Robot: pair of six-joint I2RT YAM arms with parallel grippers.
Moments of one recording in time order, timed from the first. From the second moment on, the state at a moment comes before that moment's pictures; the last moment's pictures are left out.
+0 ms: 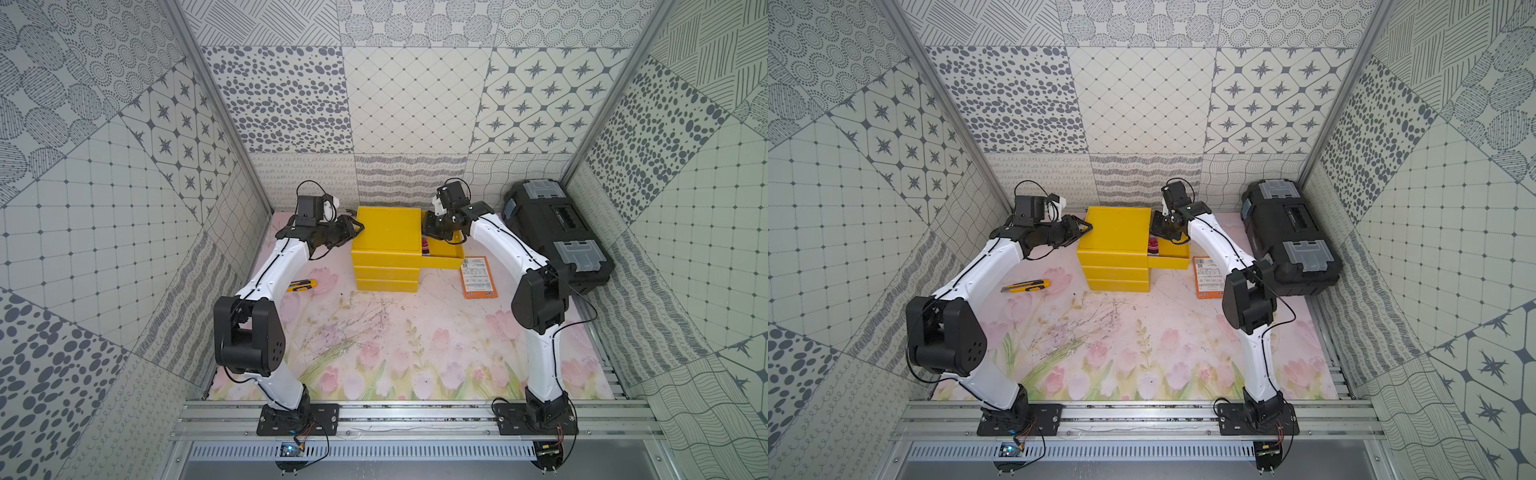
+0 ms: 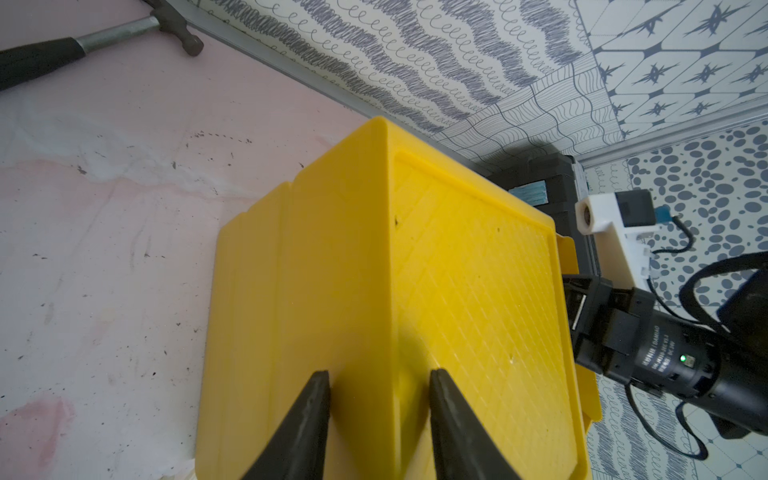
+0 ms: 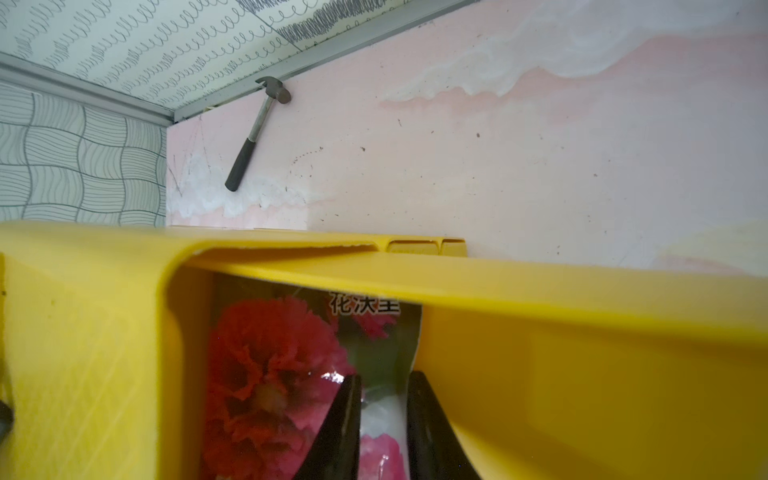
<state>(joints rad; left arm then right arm) -0.07 1.69 1.44 -0.44 0.52 -0.53 0.45 2.13 2.03 -0.76 -0.24 0.61</state>
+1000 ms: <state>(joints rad) -0.07 1.69 1.44 -0.44 0.52 -0.53 0.43 1.98 1.99 -0.81 -0.12 0.55</state>
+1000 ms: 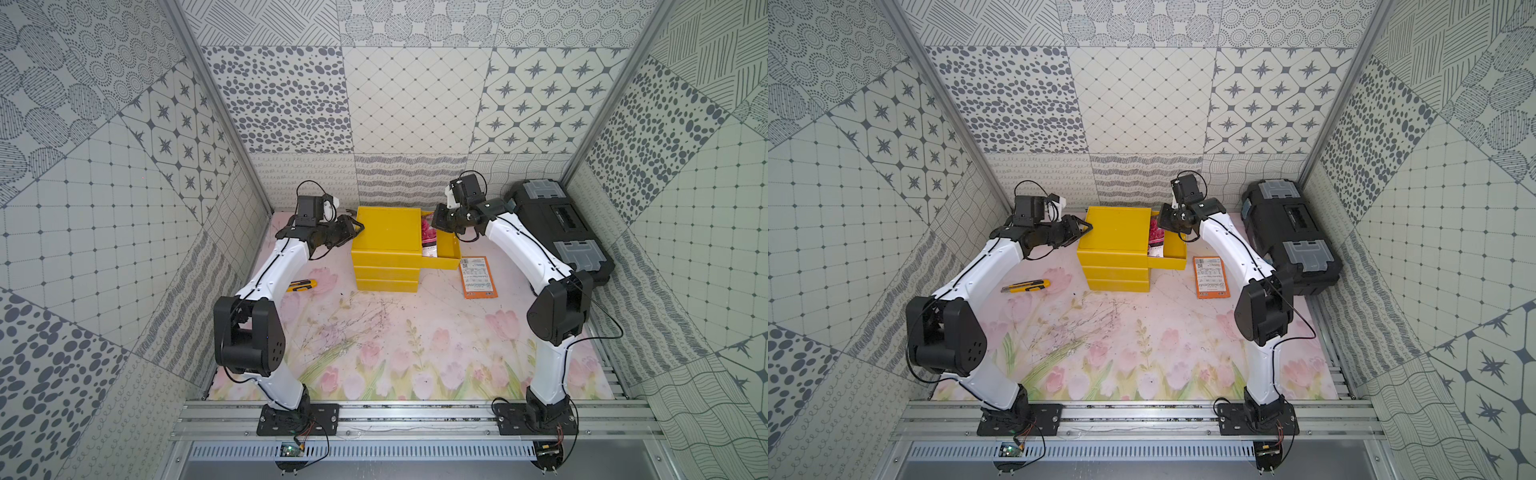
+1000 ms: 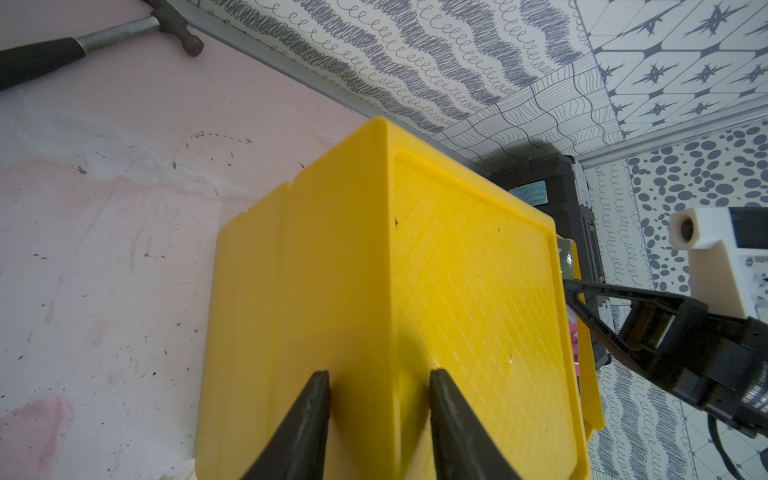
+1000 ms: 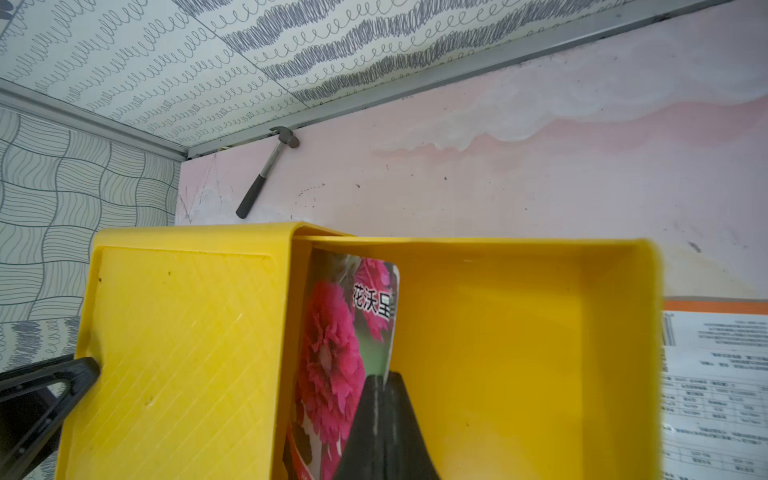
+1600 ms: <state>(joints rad) -0.07 1.69 1.44 -0.44 0.52 -0.53 0.21 1.78 1.99 -0.90 -0.24 0.43</state>
